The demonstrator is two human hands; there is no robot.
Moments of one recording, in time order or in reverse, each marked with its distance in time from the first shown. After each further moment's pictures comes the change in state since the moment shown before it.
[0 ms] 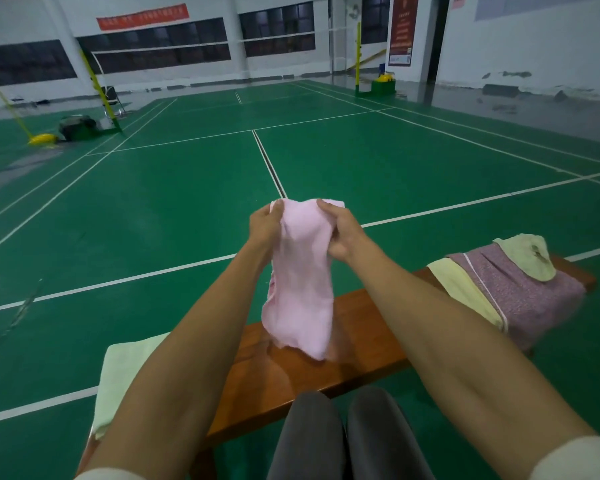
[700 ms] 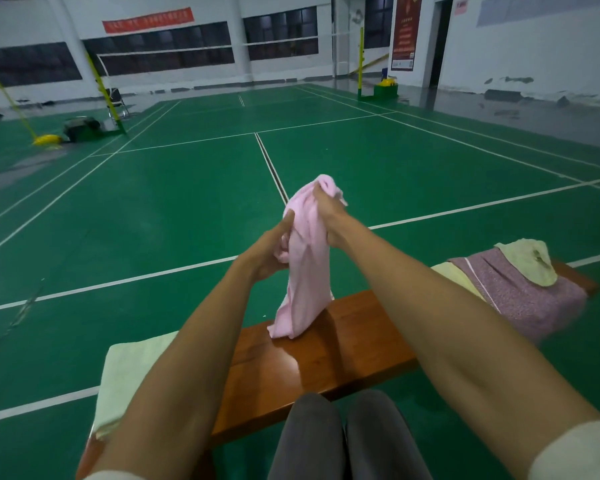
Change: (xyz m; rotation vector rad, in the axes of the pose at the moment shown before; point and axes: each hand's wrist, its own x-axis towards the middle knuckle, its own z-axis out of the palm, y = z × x) left_hand -0.021 -0.011 -0.022 0.018 -0.594 -0.227; right_hand 0.017 -0.019 0.040 -0.513 0.244 -0.148
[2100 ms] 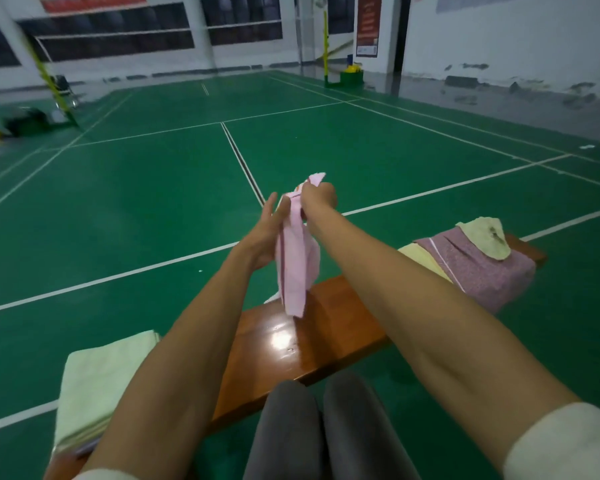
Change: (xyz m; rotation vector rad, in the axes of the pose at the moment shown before) left_hand 0.036 -0.009 0.046 -0.109 0.036 0.102; right_hand -0.003 0.000 -0.028 -0.071 0.405 -0.093
